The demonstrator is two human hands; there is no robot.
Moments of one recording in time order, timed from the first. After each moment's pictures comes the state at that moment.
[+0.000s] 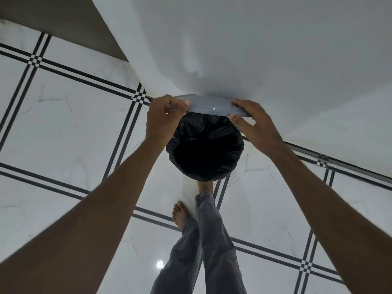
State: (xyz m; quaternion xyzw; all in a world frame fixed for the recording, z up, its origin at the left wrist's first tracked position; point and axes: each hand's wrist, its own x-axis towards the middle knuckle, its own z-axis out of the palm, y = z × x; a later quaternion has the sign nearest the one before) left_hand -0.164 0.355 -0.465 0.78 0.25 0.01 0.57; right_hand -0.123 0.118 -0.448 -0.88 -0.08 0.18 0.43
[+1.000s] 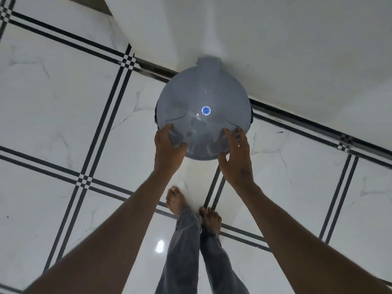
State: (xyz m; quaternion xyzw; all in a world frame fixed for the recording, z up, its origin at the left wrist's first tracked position) left_hand -0.298 0.287 -0.636 0.77 0.36 -0.12 0.52; right_hand -0.275 0.099 -0.633 -0.92 -0.02 0.20 0.32
